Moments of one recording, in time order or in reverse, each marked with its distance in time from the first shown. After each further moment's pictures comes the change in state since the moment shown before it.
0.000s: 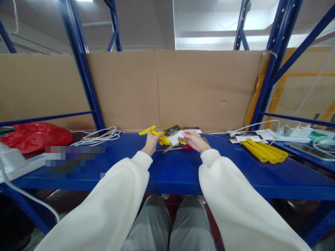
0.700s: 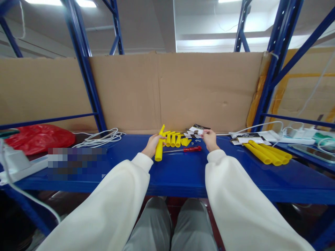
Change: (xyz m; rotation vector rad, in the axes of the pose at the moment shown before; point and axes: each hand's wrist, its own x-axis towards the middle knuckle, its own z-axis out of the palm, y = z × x) left_hand -0.022 0.029 0.004 0.120 -0.124 -0.316; right_hand 0.013 -0.006 -0.055 -0.350 0.809 -0.088
